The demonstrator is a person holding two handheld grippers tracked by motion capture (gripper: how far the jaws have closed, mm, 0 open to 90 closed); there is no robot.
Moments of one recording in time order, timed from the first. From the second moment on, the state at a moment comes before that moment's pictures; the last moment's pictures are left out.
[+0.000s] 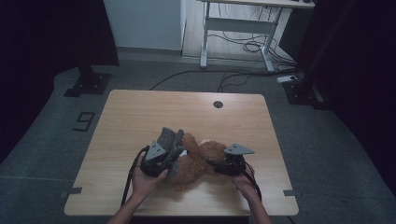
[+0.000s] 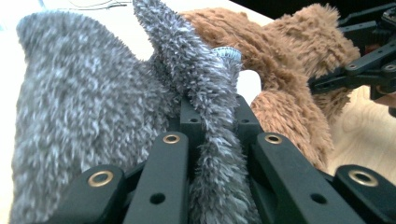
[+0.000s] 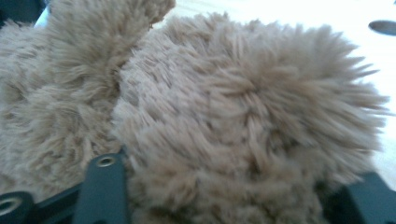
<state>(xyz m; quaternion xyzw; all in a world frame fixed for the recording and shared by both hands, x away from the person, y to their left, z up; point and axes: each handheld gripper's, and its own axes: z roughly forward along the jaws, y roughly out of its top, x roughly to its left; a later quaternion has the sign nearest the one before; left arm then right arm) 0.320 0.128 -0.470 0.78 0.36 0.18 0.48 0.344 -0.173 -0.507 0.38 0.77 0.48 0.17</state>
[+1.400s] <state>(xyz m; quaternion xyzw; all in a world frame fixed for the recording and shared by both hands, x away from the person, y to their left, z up) 0.316 0.141 -0.493 0.75 0.38 0.14 0.52 0.366 -0.174 -0.489 0.41 0.73 0.51 0.18</state>
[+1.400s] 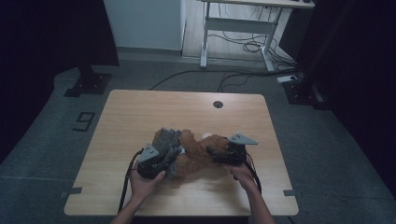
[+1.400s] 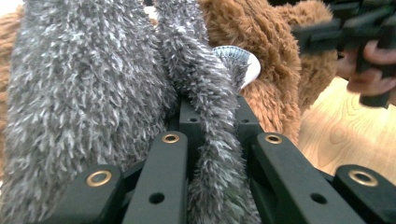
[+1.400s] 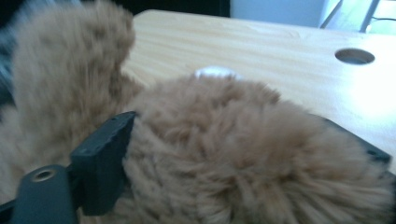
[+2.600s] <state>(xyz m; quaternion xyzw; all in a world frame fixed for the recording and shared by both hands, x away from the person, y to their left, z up) 0.340 0.128 -0.460 0.77 0.39 0.17 0.47 0.325 -0.180 -0.519 0.39 0.73 0.50 0.25</state>
